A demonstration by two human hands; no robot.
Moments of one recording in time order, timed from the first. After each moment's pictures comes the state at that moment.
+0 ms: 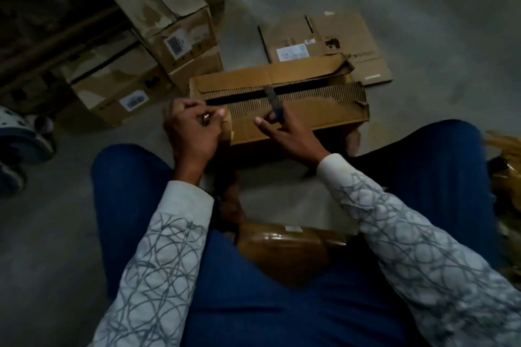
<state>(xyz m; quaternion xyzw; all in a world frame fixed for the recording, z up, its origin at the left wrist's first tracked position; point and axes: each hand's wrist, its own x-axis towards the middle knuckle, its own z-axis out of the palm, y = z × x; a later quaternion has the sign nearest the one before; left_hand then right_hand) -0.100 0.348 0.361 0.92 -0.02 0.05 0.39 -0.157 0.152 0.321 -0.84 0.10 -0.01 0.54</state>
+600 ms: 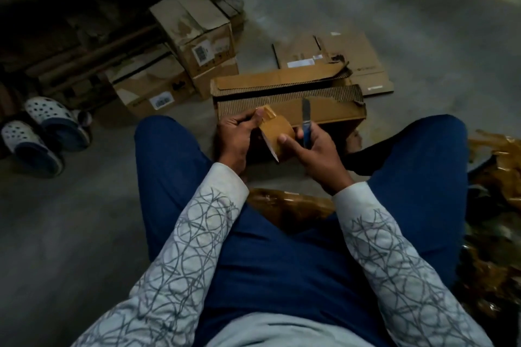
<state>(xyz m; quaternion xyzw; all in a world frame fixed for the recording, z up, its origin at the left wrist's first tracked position) -0.209 0.317 0.387 0.69 0.08 -0.09 0.71 -0.299 0.173 0.387 -0.76 0.14 -0.04 0.63</state>
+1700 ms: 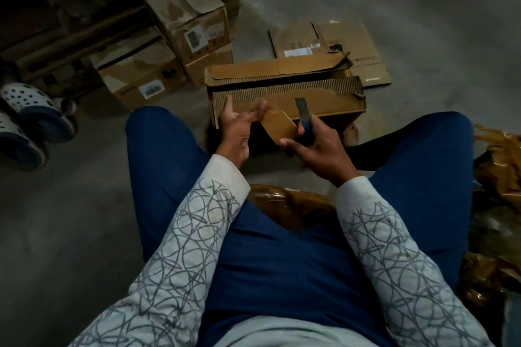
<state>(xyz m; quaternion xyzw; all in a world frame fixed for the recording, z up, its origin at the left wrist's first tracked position) -0.184 0.311 0.362 0.57 0.17 -0.19 0.78 -0.288 0.163 0.379 -0.86 0.08 -0.04 0.50</state>
